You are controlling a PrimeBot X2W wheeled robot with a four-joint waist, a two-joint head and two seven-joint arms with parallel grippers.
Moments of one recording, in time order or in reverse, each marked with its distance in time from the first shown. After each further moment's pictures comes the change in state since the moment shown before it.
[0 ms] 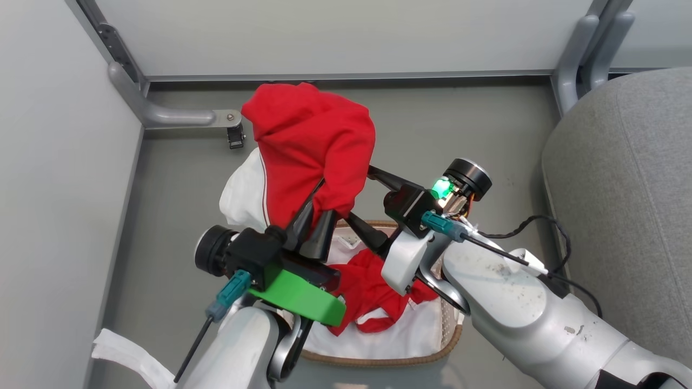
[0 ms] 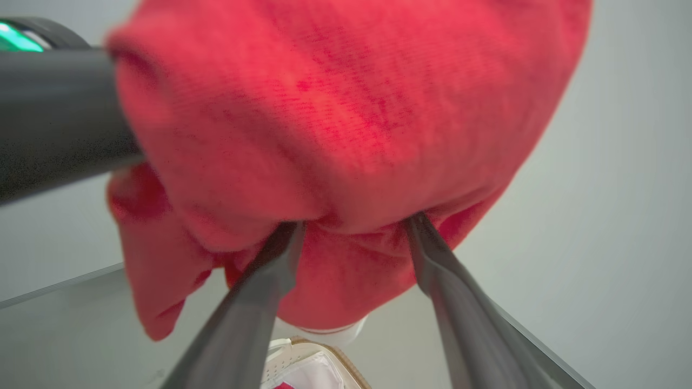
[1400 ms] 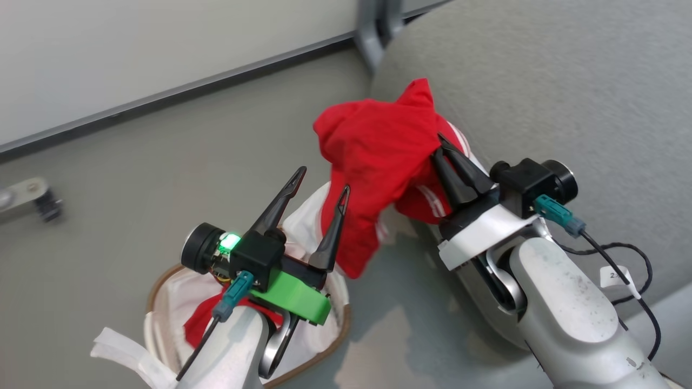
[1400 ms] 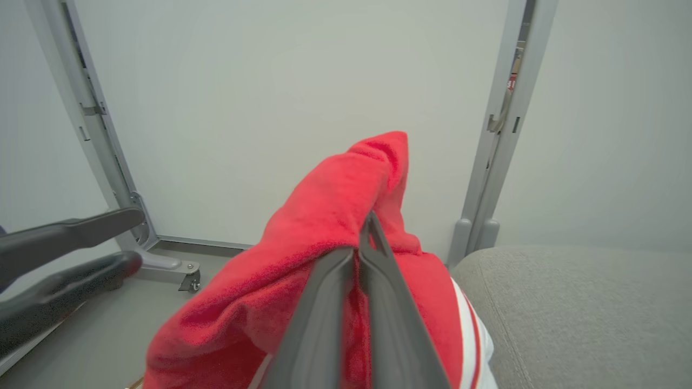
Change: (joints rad) left arm -0.002 0.002 0.051 0.060 0.151 -0.026 0.000; right arm 0.220 -0.010 -0.418 -0.261 0.008 0.000 0.000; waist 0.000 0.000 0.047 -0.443
